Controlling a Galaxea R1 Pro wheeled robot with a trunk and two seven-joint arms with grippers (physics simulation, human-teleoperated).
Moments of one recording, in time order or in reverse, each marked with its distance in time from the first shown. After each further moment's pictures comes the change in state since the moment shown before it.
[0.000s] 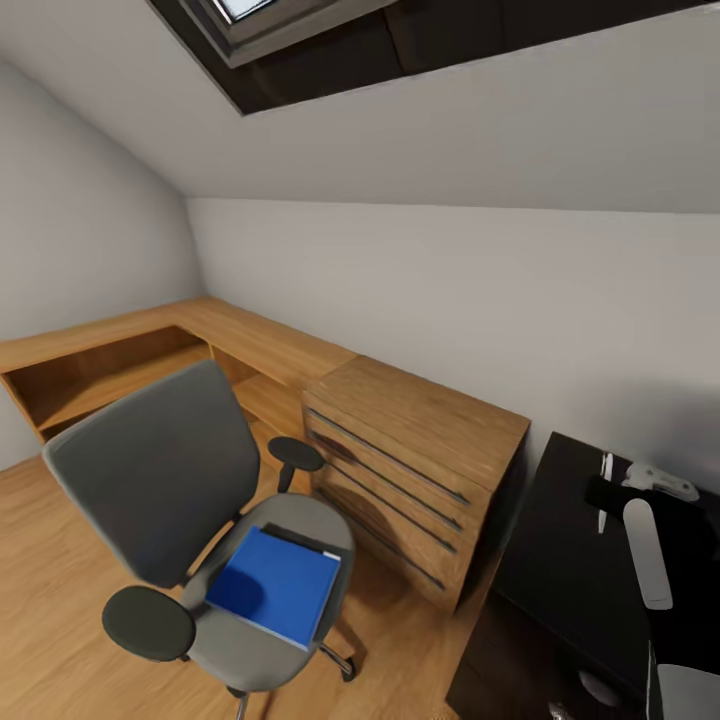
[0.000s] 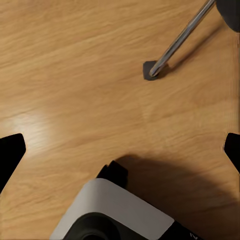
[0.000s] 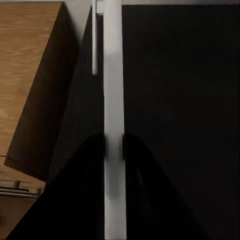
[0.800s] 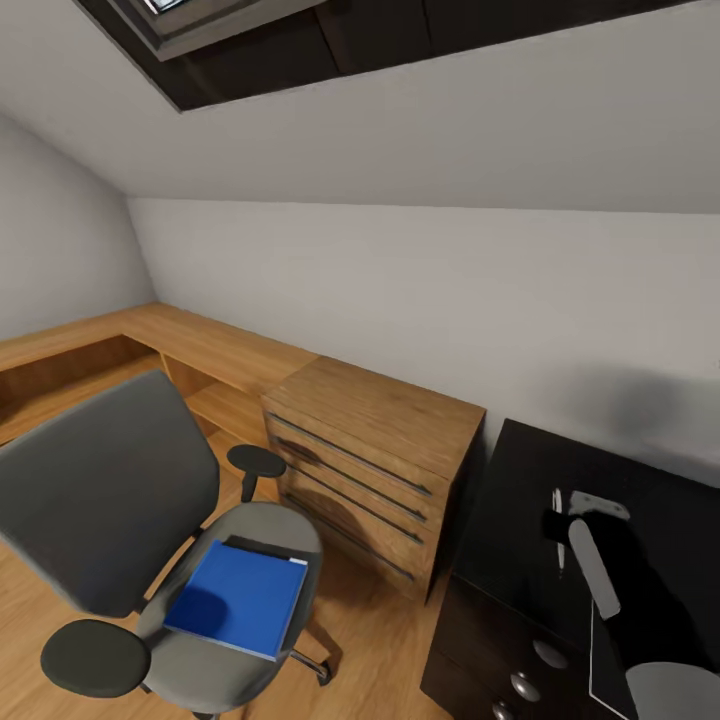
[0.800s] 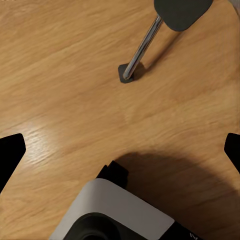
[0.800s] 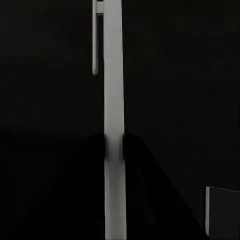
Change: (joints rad) left arm 0.000 0.001 0.000 -0.001 0.001 0.000 0.000; right arm -0.004 -0.001 0.177 0.280 -0.004 -0.072 0.007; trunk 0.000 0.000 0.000
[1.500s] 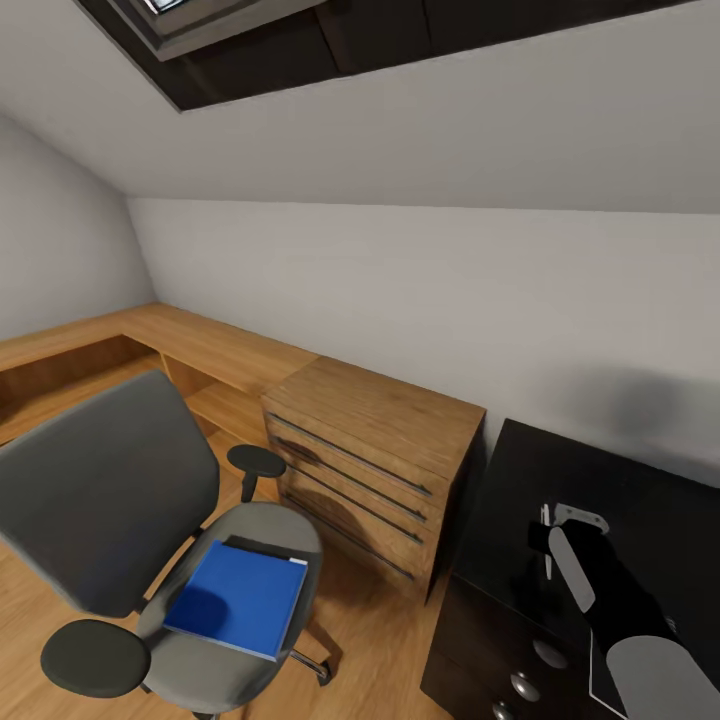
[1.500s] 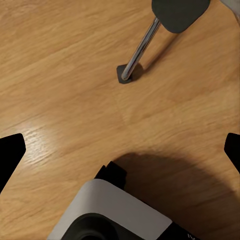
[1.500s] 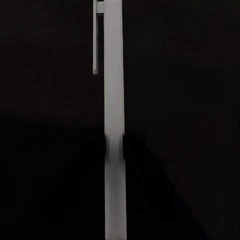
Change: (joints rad) left arm 0.000 -0.003 0.001 -0.006 0.002 0.000 0.002; right arm -0.075 -0.002 0.060 0.281 0.003 -0.147 0.009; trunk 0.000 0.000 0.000
